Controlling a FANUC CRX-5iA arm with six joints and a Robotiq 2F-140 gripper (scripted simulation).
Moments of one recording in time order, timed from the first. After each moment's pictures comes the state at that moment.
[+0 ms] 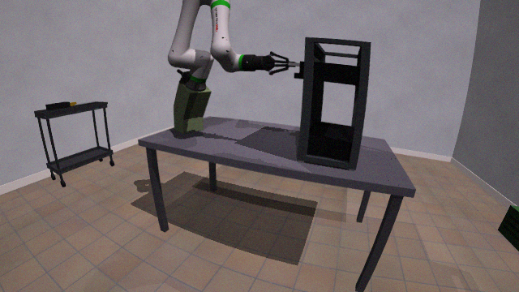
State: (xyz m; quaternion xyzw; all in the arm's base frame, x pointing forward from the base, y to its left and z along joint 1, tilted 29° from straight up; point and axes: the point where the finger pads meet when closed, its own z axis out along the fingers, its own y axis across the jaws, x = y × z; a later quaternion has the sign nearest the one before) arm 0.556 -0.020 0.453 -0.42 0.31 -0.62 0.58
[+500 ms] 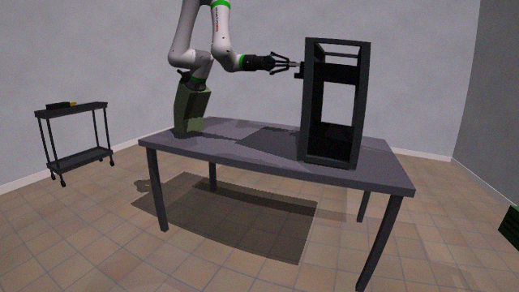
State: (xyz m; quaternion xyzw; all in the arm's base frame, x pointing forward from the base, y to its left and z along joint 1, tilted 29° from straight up) arm 0.559 -0.020 0.454 -0.42 0.31 -0.62 0.58
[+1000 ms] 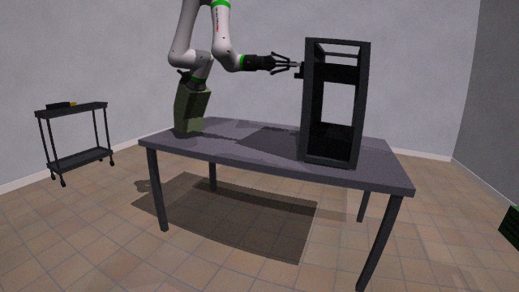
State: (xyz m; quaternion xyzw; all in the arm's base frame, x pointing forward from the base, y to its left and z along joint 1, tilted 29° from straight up) arm 0.562 -0.019 0.456 -0.42 0.31 -0.62 0.58
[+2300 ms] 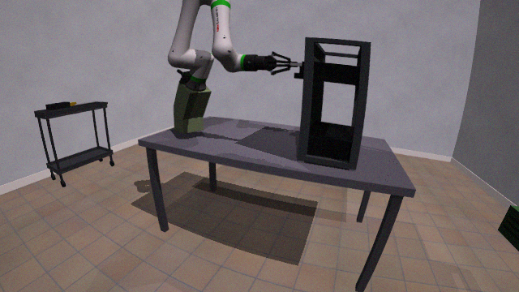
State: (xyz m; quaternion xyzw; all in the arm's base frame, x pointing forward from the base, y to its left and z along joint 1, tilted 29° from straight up) arm 0.565 -0.019 0.458 -0.42 0.31 -0.62 0.58
